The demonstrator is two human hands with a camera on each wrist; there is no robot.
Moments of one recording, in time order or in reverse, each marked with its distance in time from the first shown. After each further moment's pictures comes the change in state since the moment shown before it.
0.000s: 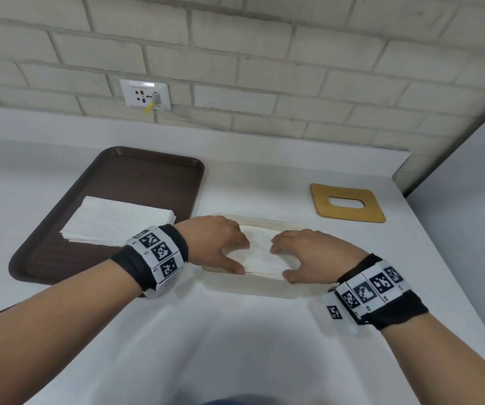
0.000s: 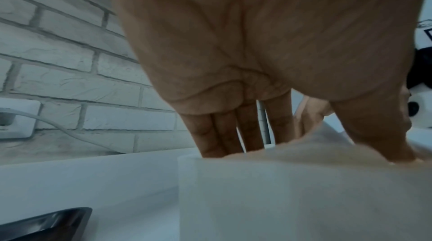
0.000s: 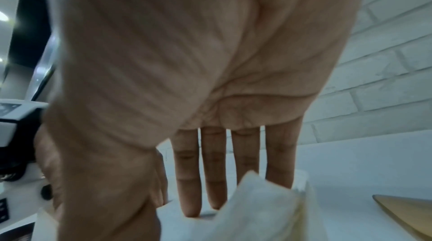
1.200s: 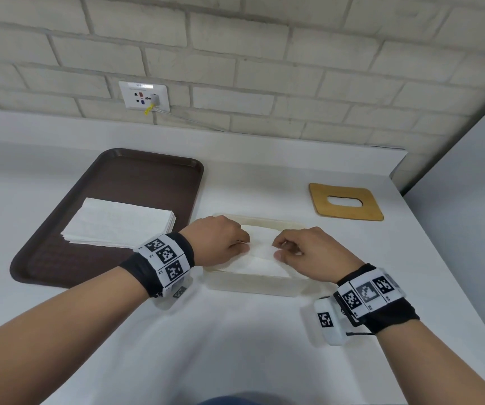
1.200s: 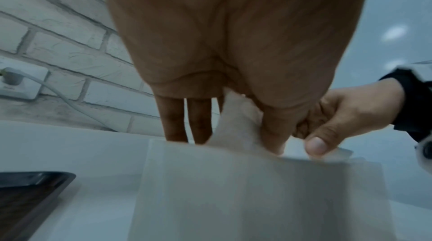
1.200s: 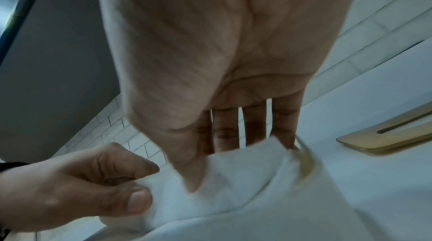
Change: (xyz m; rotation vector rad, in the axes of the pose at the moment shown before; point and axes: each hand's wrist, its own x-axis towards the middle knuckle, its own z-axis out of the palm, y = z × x) left_hand 0.000 0.010 0.006 -0.017 0.108 -0.084; right_hand -0.001 -0.001 0.016 0.380 0.271 0.134
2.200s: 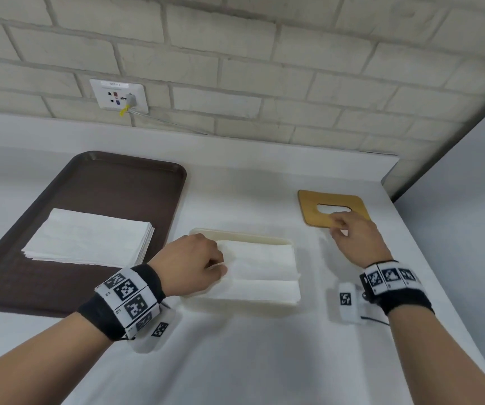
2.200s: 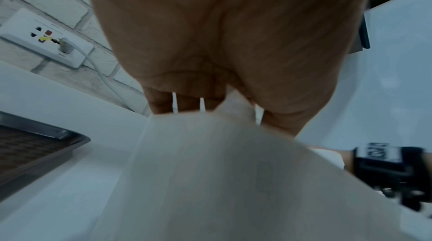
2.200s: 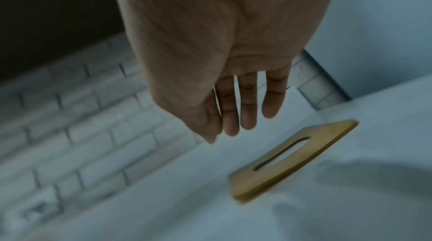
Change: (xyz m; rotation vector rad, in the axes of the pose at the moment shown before) left_hand 0.009 -0.014 0.024 -0.138 0.118 -0.058; right_hand 0.032 0.132 -0.039 0.031 0.407 0.303
